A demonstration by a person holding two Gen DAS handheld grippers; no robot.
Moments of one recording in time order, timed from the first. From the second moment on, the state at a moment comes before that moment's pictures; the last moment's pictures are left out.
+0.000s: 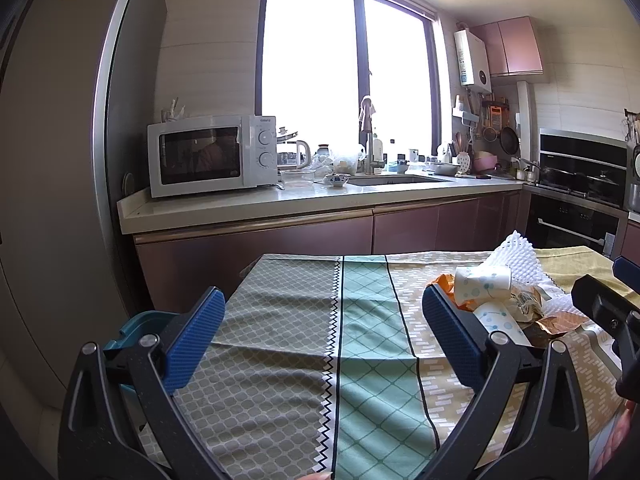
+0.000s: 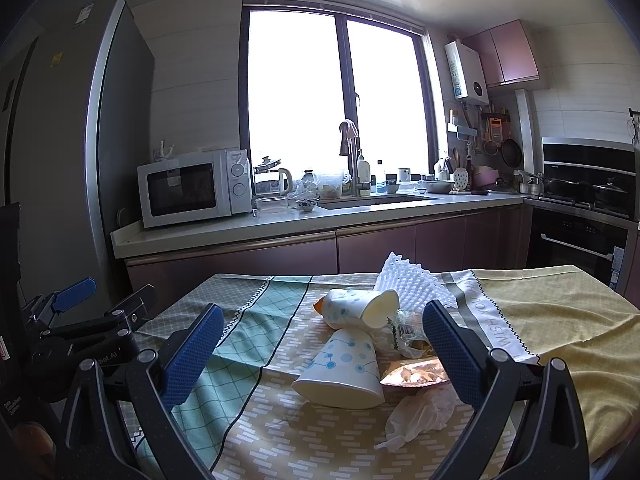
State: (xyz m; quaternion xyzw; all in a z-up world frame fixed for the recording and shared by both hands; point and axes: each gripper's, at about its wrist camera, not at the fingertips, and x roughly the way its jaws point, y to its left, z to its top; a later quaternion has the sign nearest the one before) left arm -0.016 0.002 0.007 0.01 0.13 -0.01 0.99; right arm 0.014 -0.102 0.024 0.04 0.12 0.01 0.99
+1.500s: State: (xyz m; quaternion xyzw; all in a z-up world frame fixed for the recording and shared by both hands) left arm -0.023 0.004 0.006 0.01 0.12 0.00 0.99; right arm 0.014 -0.096 0.025 0.04 0.12 0.02 0.99
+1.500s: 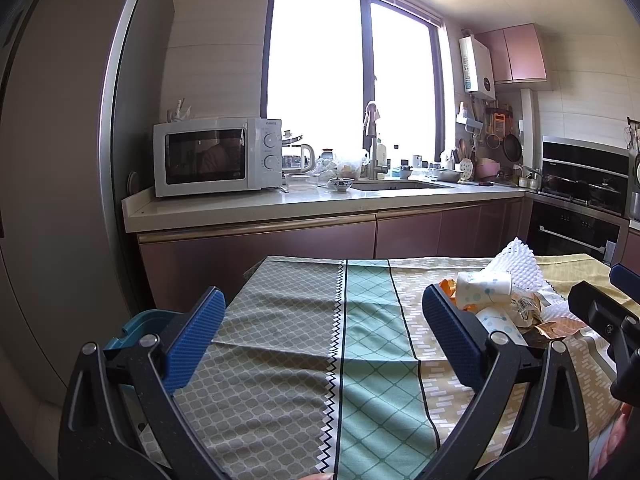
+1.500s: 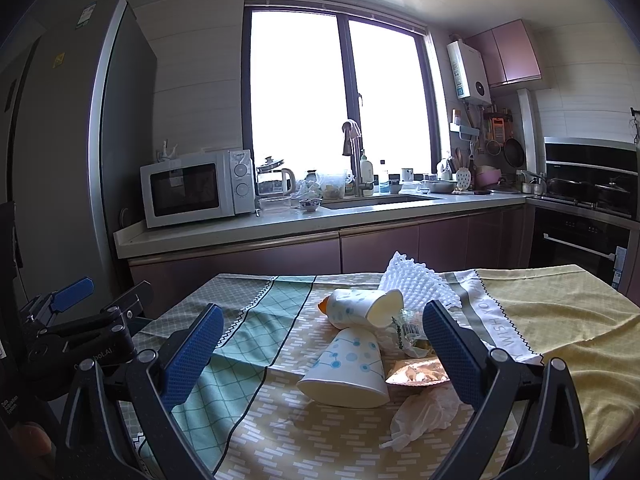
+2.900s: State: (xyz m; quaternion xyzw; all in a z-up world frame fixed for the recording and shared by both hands) left arm -0.025 0.004 0.006 0.00 0.12 0.00 0.99; right arm 0.016 -0.097 0.023 0.04 0.12 0.02 0.99
